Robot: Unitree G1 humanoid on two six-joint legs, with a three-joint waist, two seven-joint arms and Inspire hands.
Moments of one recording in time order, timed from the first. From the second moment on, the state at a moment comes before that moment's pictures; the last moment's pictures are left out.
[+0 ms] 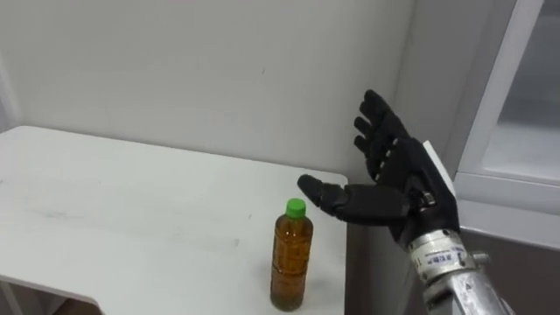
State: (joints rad) left arm 0.24 0.21 0.05 1.06 0.12 0.09 0.02; right arm -0.34 -0.27 0.18 -0.02 0.34 -0.02 -0.13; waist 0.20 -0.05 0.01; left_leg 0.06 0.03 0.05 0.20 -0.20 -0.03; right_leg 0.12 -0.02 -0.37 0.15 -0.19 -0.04
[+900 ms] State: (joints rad) left arm 0.23 0.21 0.04 1.01 0.17 0.15 -0.01; right arm -0.42 -0.26 0.26 0.14 0.22 0.00 -0.14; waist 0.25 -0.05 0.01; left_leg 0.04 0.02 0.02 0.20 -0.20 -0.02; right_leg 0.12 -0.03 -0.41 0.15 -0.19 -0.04
